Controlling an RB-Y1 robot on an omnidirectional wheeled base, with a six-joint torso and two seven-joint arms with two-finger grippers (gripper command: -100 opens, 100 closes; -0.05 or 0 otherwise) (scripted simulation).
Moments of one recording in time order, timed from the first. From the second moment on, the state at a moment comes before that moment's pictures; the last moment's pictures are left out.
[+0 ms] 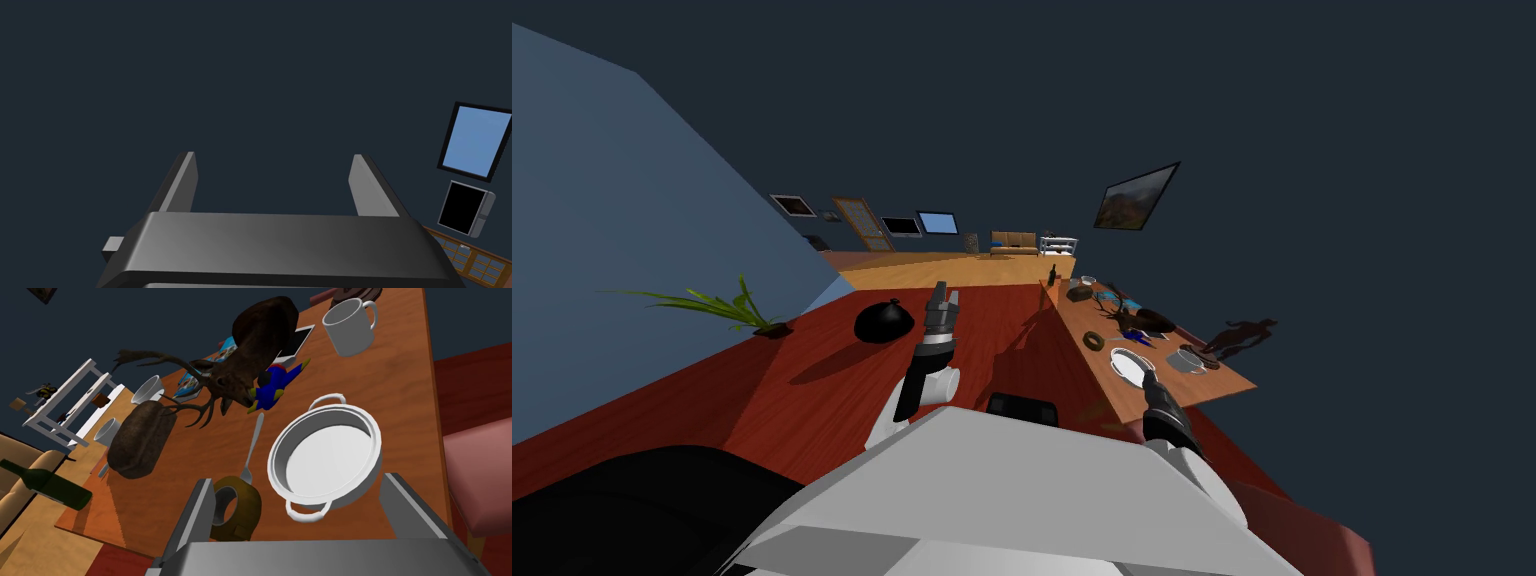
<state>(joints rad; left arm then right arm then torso) 0.51 -0.05 0.04 -2.30 -0.05 -0.43 -0.07 0.68 -0.29 0.01 -2.11 -2.11 -0.74 -0.44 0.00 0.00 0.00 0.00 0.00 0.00</state>
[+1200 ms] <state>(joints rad) 0.51 -0.05 0.04 -2.30 -0.05 -0.43 -0.07 0.67 -0.30 0.00 -2.05 -2.46 -0.83 -0.48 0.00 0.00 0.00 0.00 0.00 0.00</state>
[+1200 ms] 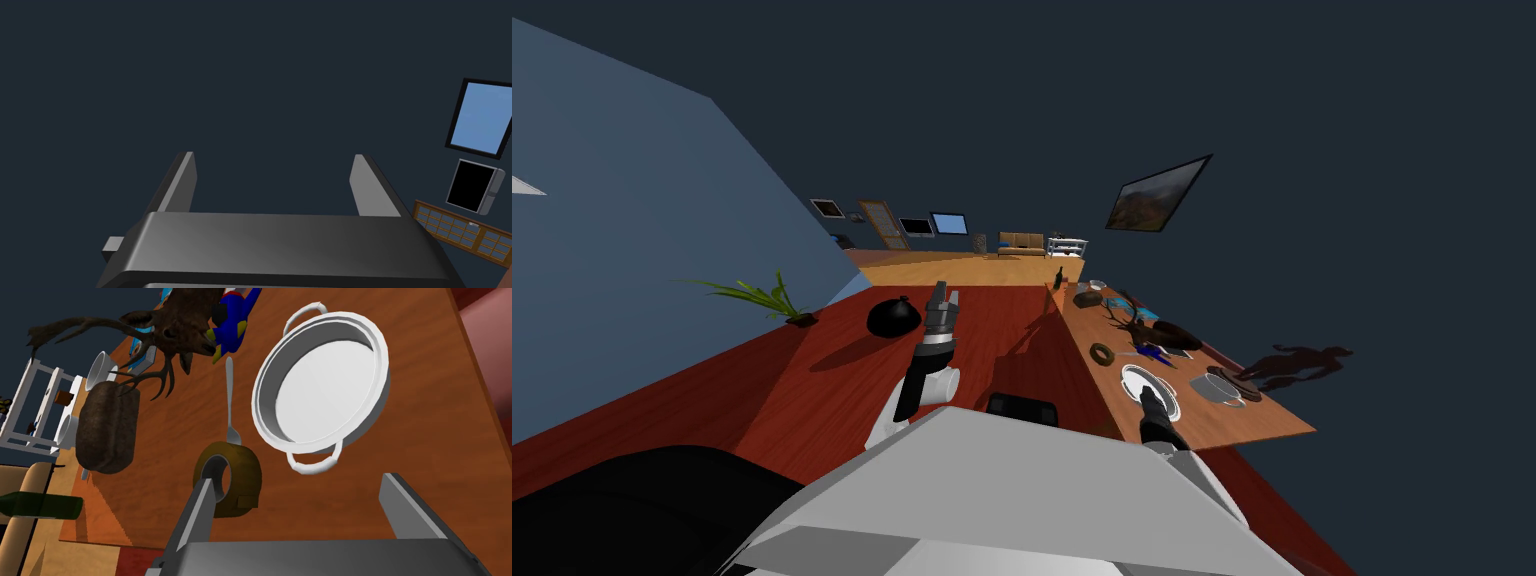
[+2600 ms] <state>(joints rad) 0.51 -0.05 0.04 -2.30 -0.05 -0.43 -0.07 0.63 -0.31 -0.01 -1.98 -2.88 -0.96 -0.53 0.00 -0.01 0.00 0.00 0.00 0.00</state>
